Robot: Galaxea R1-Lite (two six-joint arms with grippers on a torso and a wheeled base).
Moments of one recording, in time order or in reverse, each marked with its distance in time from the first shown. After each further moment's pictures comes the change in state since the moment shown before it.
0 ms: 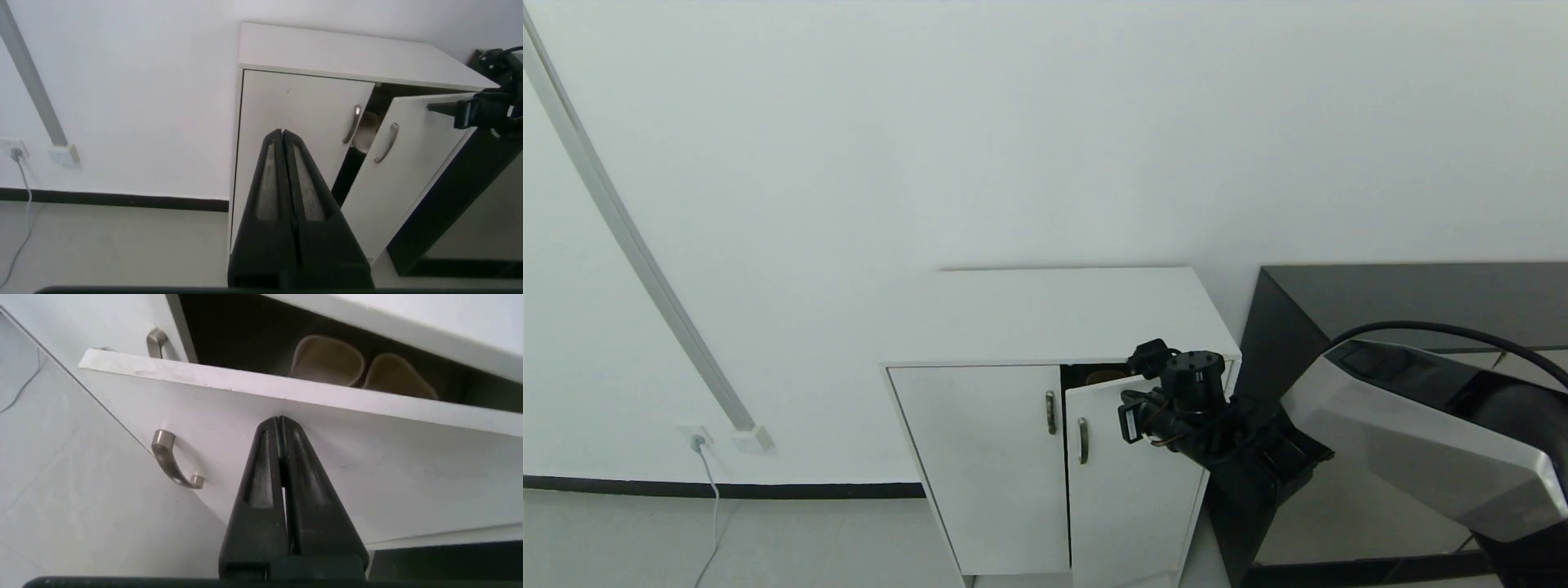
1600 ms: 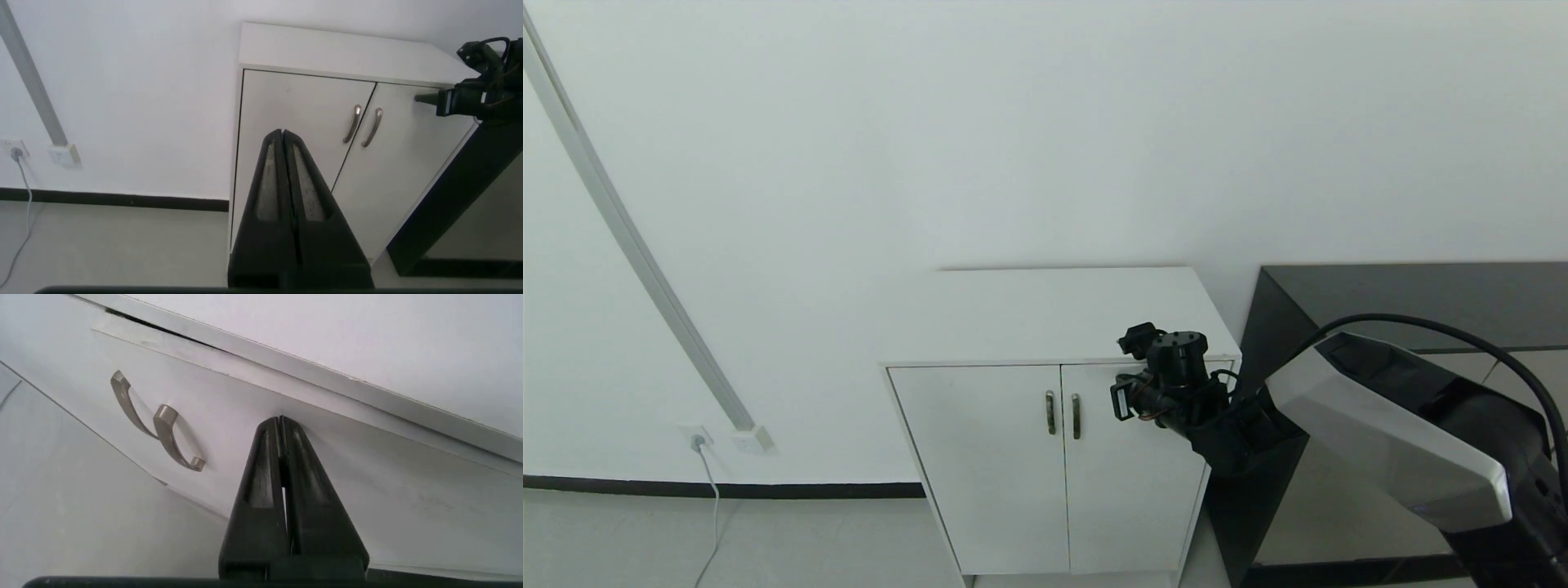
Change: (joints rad) left arm 0.000 0.000 0.000 0.000 0.000 0.000; right arm -0.025 0.078 -0.249 0.187 -0.008 -0.002
